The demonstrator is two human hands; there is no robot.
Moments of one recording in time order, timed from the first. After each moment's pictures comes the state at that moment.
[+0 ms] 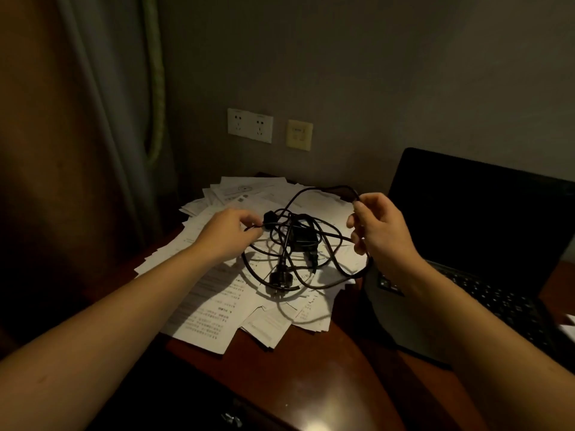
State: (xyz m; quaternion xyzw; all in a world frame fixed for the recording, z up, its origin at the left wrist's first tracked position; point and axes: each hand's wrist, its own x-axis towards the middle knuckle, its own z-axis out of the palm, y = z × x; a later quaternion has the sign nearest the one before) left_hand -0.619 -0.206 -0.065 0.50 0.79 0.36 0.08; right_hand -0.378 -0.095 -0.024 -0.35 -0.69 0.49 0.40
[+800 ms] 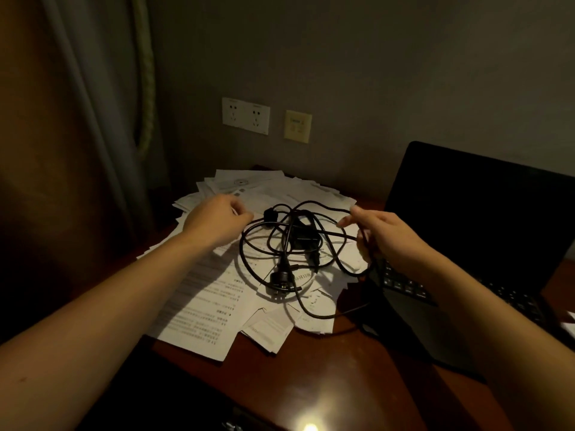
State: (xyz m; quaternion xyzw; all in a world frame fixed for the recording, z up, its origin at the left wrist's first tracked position) left_hand -0.639 -0.195 -0.060 0.45 0.83 0.31 0.08; right_hand -0.368 -0.080 -0.025 -0.37 -0.77 0.48 0.21
